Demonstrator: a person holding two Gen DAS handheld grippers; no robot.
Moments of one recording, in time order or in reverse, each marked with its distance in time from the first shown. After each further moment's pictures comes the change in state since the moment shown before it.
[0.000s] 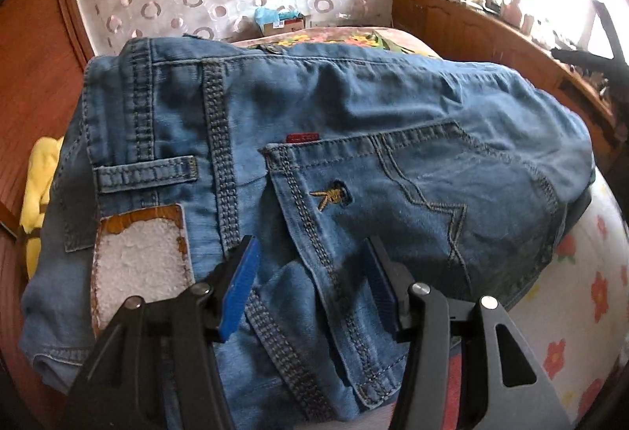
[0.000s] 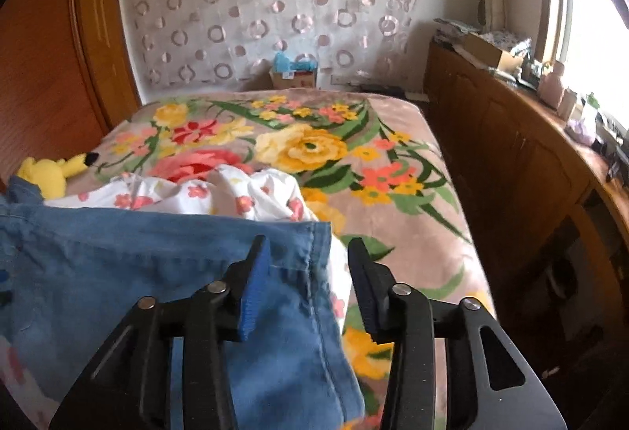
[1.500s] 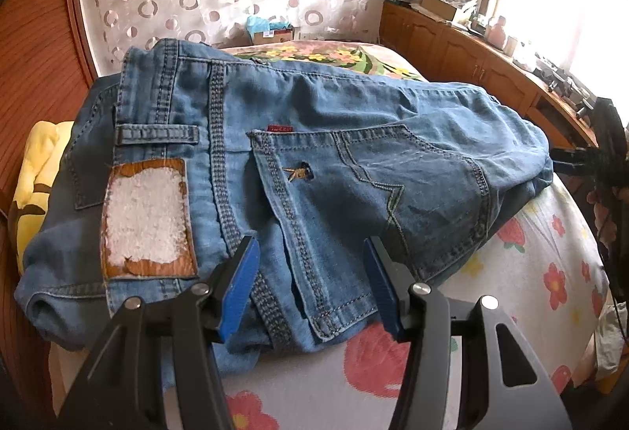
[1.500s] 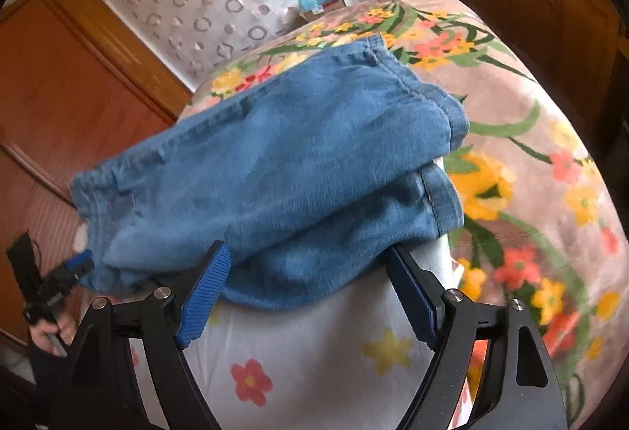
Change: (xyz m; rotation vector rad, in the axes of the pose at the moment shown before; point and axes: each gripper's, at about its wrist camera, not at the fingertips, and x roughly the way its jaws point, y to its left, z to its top) left arm -0.048 0.002 -0.026 -0.067 -0.045 -0.093; right arm -0.023 0.013 -0.122 0.333 0.181 0.327
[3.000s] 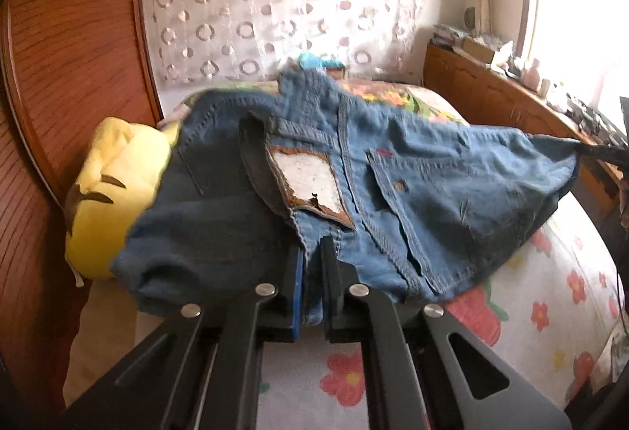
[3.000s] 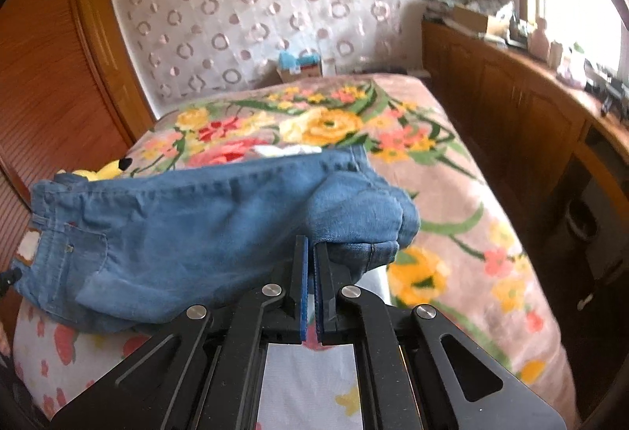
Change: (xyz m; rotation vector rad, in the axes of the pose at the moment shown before) left arm -0.062 0.059 -0.027 -0.091 -0.184 0.148; right arm -0.037 0.062 0.030 -0.244 -0.231 -0.279
